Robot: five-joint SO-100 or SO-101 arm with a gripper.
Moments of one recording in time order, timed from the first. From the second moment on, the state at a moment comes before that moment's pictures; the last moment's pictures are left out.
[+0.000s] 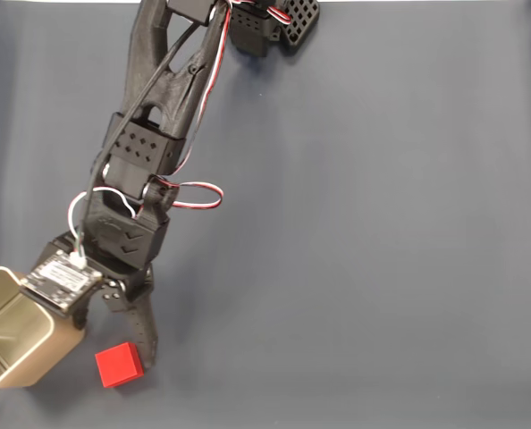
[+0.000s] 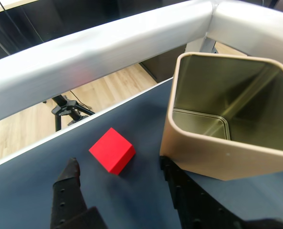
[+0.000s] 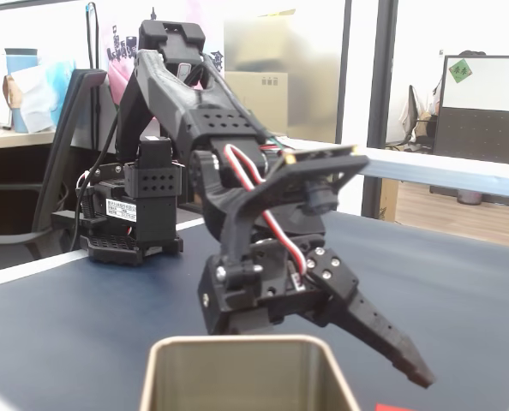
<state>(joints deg) 23.7 54.6 78.4 7.9 -80.7</state>
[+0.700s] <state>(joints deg) 23.1 48.9 75.8 2.2 -83.5</state>
